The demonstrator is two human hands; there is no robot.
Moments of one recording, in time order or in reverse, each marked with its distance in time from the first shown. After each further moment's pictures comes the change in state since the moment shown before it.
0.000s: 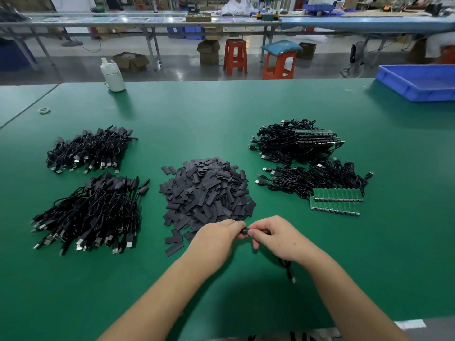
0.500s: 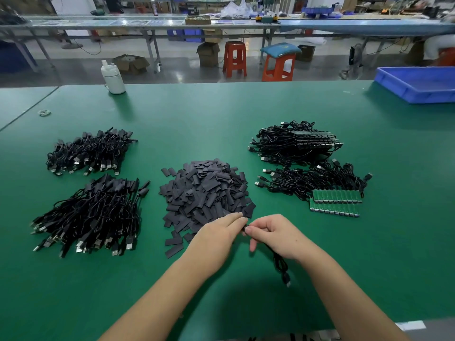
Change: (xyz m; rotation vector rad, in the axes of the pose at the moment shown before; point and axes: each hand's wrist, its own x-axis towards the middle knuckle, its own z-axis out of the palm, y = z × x) left_hand -0.002 0.002 -0.009 -0.003 0.038 0.053; right_hand 0.001 -0.003 -0.002 0.229 -0.018 0.010
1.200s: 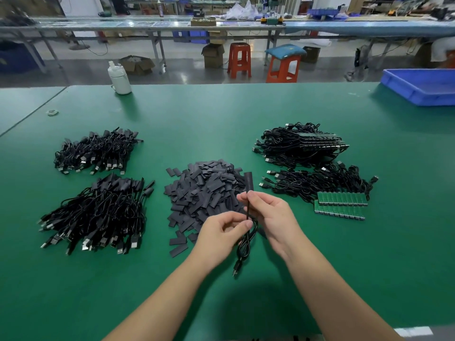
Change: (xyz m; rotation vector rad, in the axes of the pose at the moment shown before) left_hand 0.005 0.022 -0.019 -1.045 0.162 -0.553; right_hand 0.026 -0.039 0.021 0.862 0.328 -0.028
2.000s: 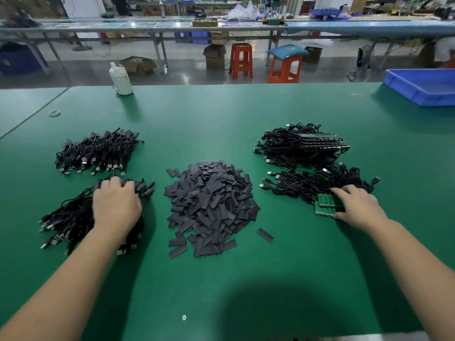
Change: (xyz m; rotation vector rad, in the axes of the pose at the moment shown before) left_hand 0.051 -0.024 -0.199 1.606 0.556 -0.024; right_hand 0.063 -0.047 -0.223 -2.056 0.169 0.047
